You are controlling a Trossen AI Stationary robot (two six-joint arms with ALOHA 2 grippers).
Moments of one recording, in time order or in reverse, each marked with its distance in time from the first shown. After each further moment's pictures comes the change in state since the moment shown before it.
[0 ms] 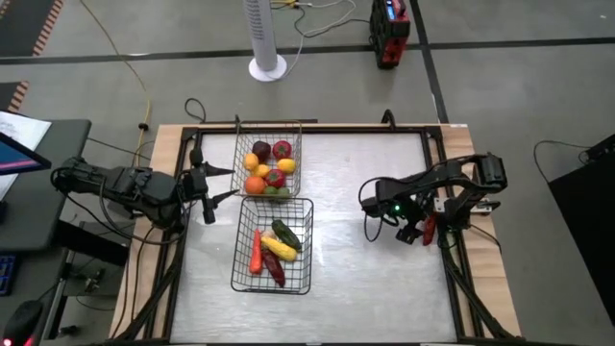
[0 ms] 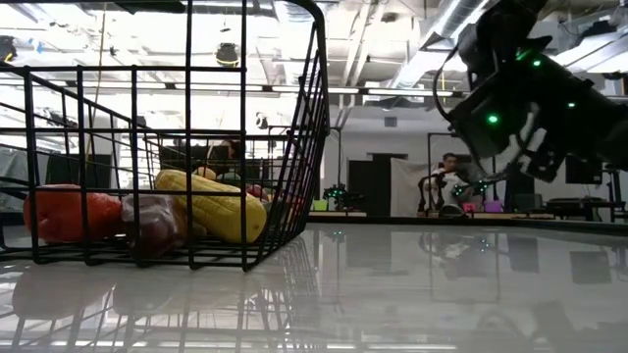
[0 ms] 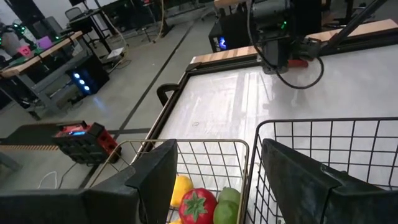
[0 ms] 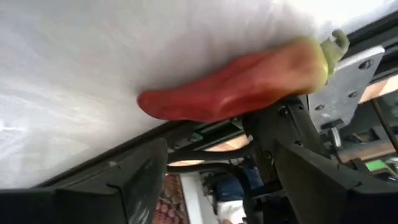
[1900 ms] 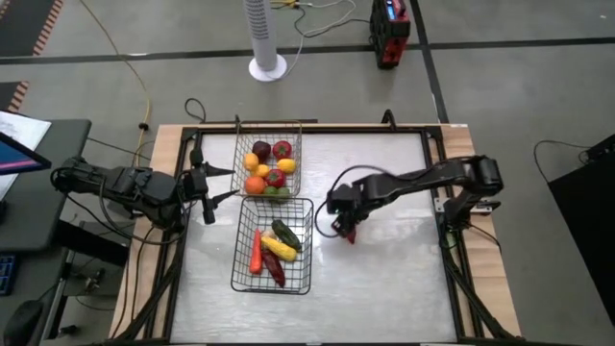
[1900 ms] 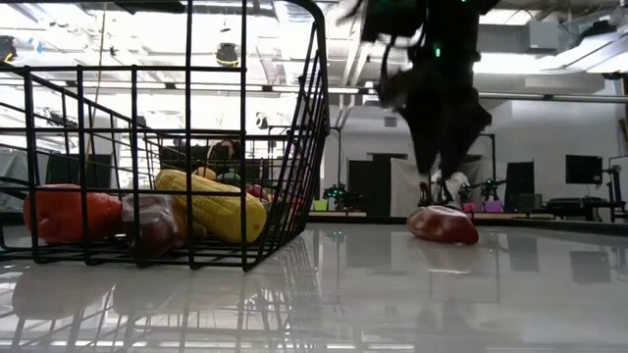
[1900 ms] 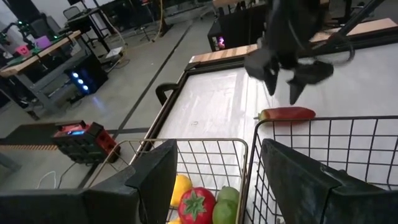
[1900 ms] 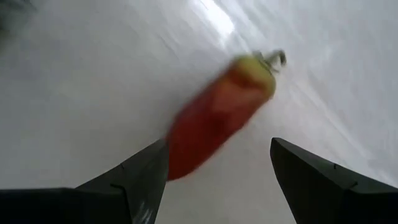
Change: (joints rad) left arm 0.000 0.000 0.000 -0.004 0.005 -0.002; right arm 0.082 0.042 0.409 0.517 0.264 0.311
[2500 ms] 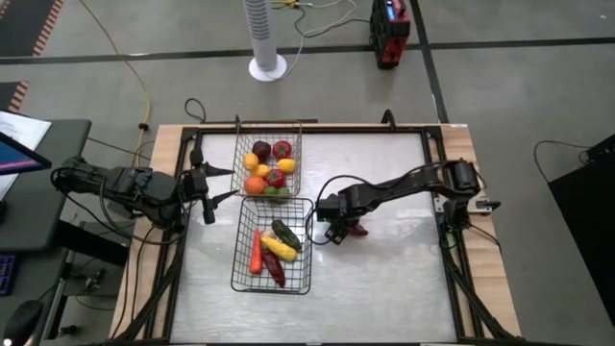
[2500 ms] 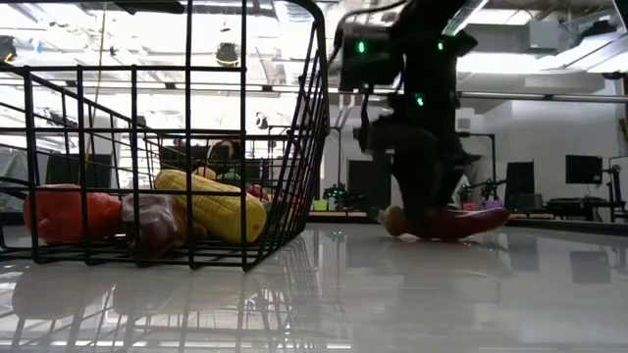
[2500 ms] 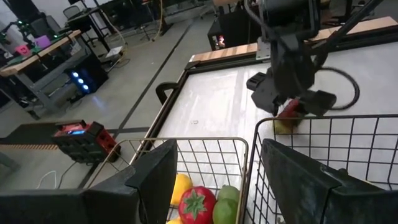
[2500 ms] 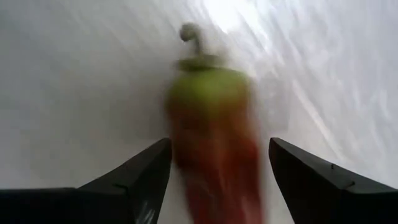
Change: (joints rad) left arm 0.000 0.000 0.000 -0.005 0.000 -0.001; right arm 0.006 0.183 0.001 0.113 -0.031 -0.107
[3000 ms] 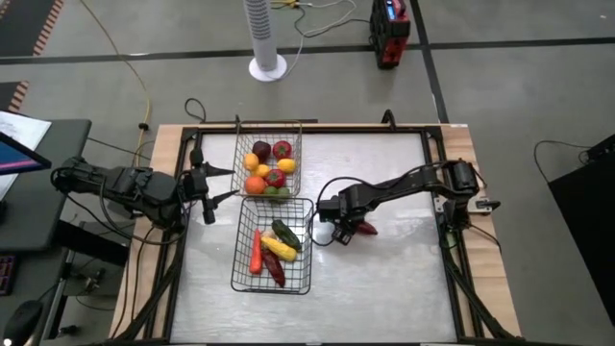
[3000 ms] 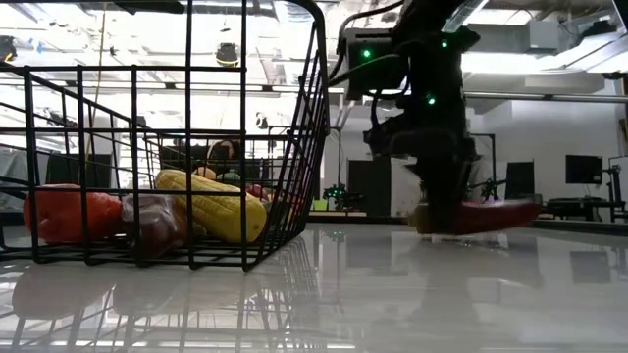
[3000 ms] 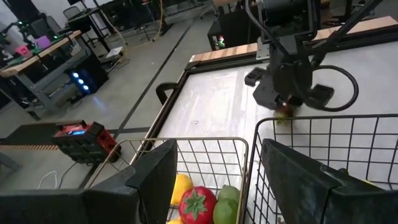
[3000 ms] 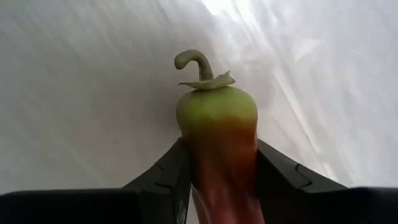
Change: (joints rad) left arm 0.000 0.000 0.000 0.000 0.000 0.003; right arm 0.000 0.000 0.008 -0.101 -0.004 -0.075
